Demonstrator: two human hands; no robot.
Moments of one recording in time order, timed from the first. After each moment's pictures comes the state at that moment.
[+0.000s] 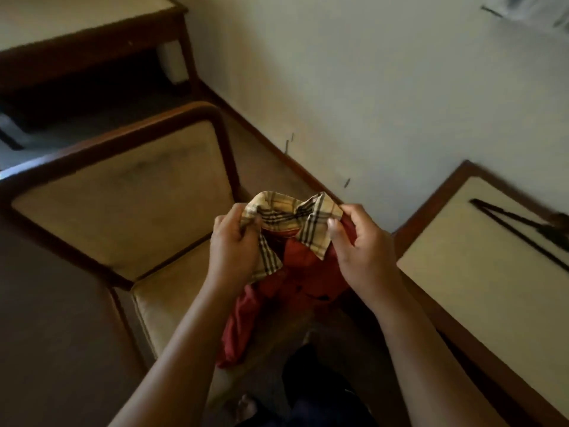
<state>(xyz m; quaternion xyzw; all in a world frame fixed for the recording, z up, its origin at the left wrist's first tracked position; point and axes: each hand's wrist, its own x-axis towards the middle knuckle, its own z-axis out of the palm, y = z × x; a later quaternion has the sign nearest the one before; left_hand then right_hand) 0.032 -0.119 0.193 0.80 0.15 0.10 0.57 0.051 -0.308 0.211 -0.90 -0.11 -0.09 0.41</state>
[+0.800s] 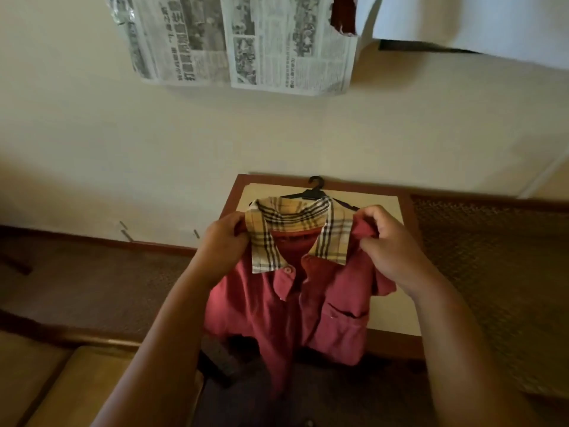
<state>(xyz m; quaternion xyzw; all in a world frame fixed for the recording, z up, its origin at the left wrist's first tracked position) 0.095 -0.505 0.236 0.84 -0.23 -0.11 0.47 -0.066 -0.722 0.274 -0.82 0.22 -0.11 0.52</state>
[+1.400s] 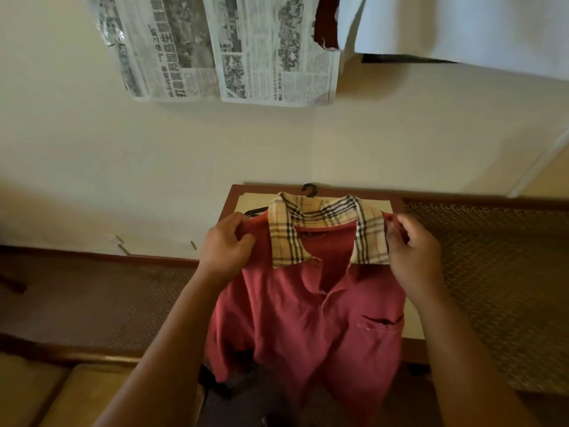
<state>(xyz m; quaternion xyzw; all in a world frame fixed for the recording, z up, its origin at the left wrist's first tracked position) 0.085 -0.523 0.256 0.87 -0.24 -0.02 0.44 -0.078 -0.758 0.237 -0.82 0.29 -0.34 0.36</state>
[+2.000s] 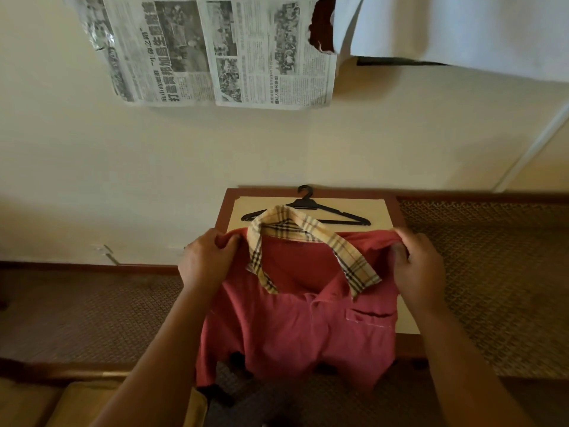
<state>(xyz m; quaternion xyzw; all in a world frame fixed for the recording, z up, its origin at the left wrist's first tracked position) 0.123 -0.496 0.221 0.95 -0.12 0.04 0.29 -0.089 -0.753 0.205 -0.87 0.33 -0.32 0.19</state>
